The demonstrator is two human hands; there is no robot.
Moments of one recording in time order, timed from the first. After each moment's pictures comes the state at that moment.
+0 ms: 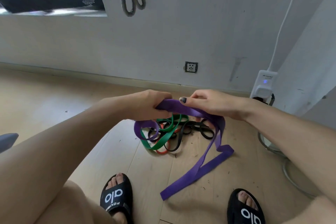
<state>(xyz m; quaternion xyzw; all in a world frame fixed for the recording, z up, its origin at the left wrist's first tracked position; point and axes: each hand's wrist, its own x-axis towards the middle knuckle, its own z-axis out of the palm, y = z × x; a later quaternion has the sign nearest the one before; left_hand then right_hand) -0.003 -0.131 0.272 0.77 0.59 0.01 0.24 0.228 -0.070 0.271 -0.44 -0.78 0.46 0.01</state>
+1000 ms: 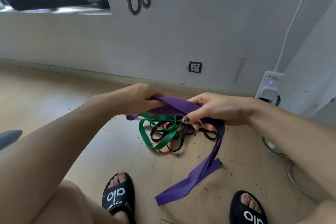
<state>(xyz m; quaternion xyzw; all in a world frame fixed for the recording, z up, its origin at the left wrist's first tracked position) -0.025 -0.137 0.285 0.75 0.63 0.03 0.21 0.217 -0.079 0.275 -0.30 -0.70 0.64 -0.03</state>
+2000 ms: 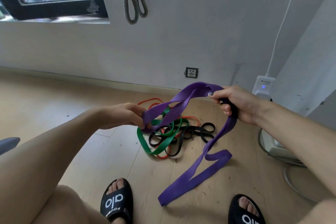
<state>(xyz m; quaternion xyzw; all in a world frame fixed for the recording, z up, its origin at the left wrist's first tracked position) -0.069 -0.144 0.246 0.60 0.60 0.11 0.52 0.262 -0.046 0.264 -0.48 -0.56 0.64 0.23</state>
